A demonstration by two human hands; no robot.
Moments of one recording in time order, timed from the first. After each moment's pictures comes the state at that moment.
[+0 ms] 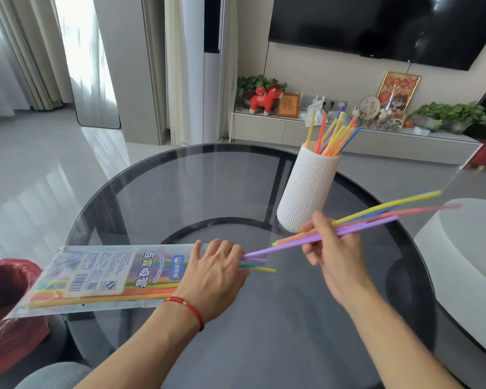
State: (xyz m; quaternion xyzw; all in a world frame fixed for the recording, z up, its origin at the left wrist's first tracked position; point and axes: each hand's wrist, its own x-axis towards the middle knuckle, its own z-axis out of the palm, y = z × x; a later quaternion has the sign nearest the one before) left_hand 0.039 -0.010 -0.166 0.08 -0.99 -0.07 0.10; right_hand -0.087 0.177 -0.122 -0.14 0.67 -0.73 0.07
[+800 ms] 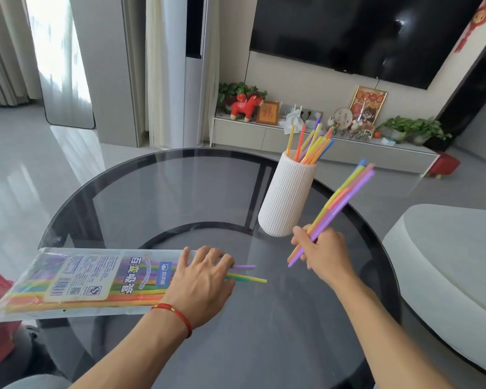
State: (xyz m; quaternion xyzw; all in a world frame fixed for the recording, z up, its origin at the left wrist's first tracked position) left_hand 0.037 -0.005 -0.170 0.05 -0.99 -0.10 0.11; right_hand -0.123 0.206 -0.128 -0.19 0.89 -0.40 -0.04
